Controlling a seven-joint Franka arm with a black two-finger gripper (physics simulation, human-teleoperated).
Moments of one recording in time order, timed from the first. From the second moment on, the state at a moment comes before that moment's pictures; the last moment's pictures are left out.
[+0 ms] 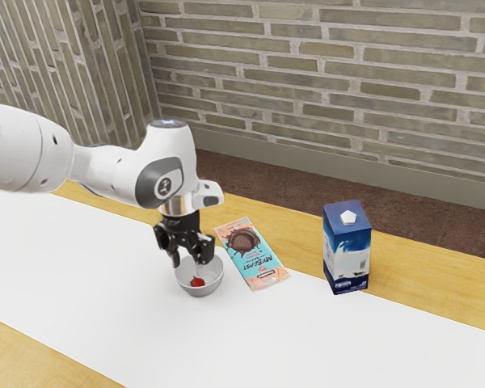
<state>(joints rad) -0.32 0.26 0.22 -2.04 -0.10 2.17 -0.03</state>
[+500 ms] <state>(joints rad) -0.30 0.39 0.22 -1.97 -0.15 2.22 -0.06</state>
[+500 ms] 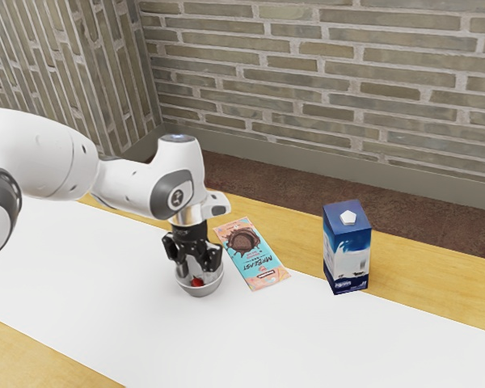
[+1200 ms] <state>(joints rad) -0.30 0.42 0.21 -1.95 -0.16 2.22 -0.07</state>
